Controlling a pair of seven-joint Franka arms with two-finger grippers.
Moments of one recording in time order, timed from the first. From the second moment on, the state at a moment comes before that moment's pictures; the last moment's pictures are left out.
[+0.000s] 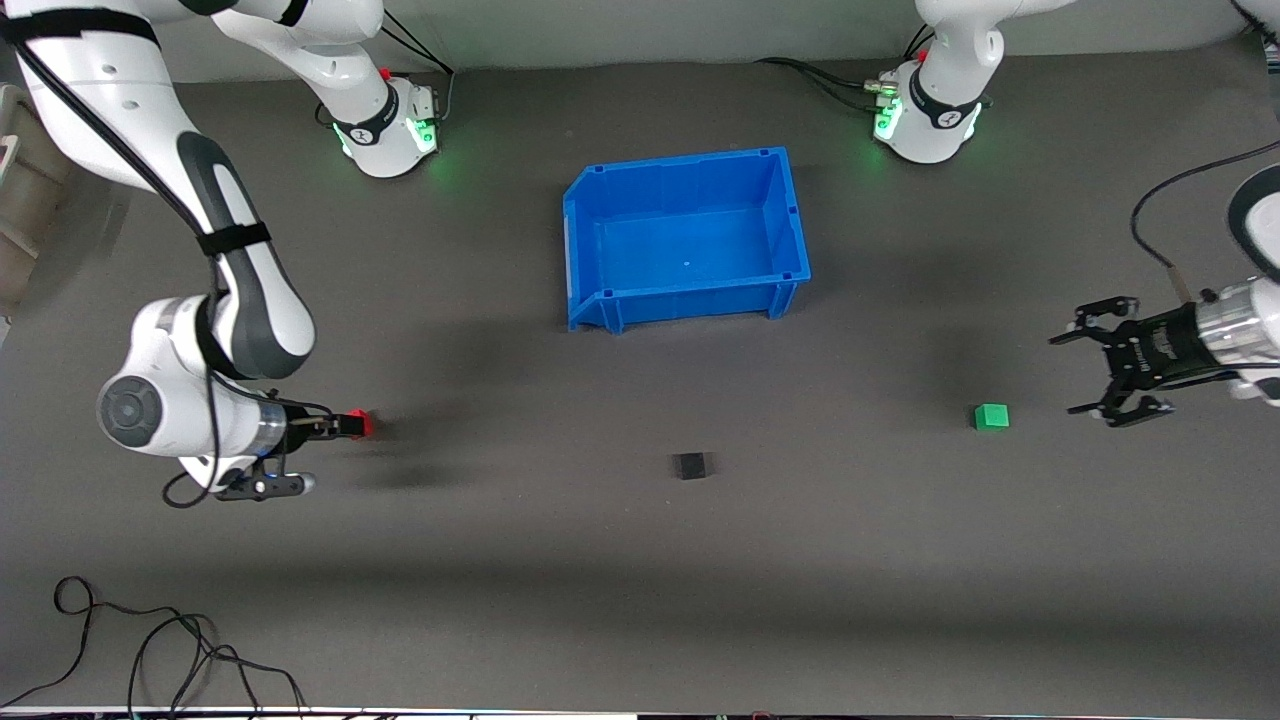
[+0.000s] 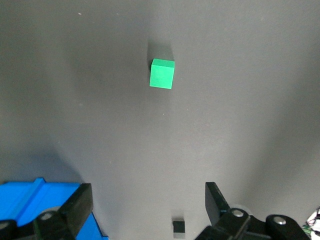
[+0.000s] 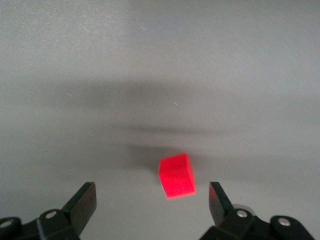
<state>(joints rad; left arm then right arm) 0.18 0.20 0.01 -1.97 -0.50 2.01 -1.19 -0.03 0.52 0.08 -1.77 0.02 2.14 -0.05</state>
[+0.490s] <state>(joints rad) 0.20 0.36 0.01 -2.02 -0.62 2.18 -0.95 -0.04 0.56 0.08 -1.90 0.02 2.40 -0.31</state>
